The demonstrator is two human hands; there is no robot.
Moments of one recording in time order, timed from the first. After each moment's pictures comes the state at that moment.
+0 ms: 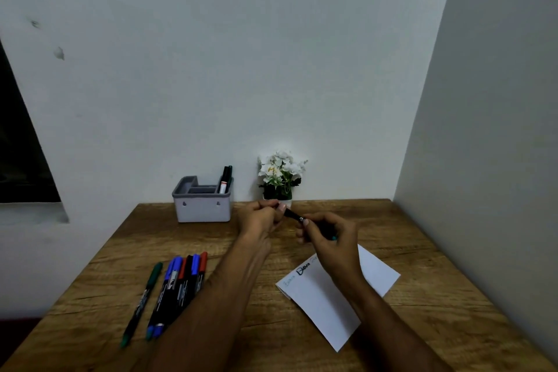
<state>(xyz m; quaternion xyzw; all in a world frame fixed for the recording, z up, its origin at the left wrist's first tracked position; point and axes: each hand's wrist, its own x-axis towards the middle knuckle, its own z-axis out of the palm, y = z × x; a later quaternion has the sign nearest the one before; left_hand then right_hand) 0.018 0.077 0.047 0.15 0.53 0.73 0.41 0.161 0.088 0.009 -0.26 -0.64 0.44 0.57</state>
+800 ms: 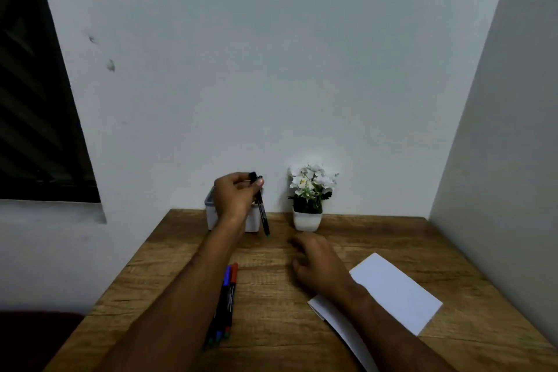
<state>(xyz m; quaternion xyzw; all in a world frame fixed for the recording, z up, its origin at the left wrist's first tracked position) -0.090 0.055 0.084 0.28 0.62 0.72 0.14 0.095 0.097 0.001 -0.30 -0.91 0.15 0.25</state>
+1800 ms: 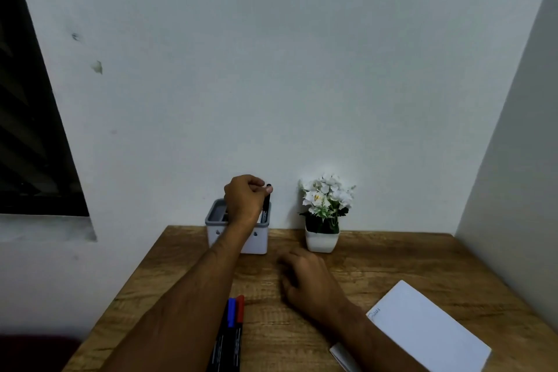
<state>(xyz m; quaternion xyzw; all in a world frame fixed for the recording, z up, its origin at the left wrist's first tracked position) -0.143 0.127 0.077 0.36 0.71 0.60 0.03 0.036 0.117 -0.010 -0.27 -0.92 0.12 0.24</state>
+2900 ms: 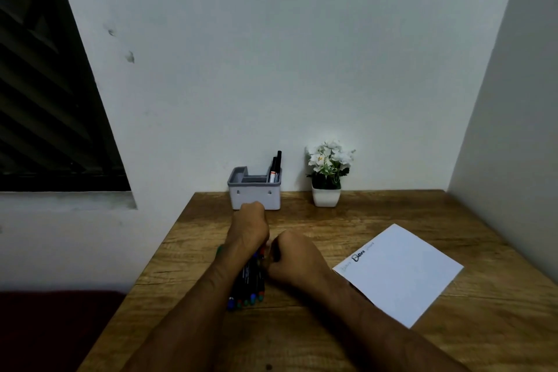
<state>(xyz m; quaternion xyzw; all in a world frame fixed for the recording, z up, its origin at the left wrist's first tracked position) -0.092 -0.001 0.028 0.44 0.87 0.21 0.04 0.042 0.002 0.008 -0.34 -0.90 0.22 0.18</state>
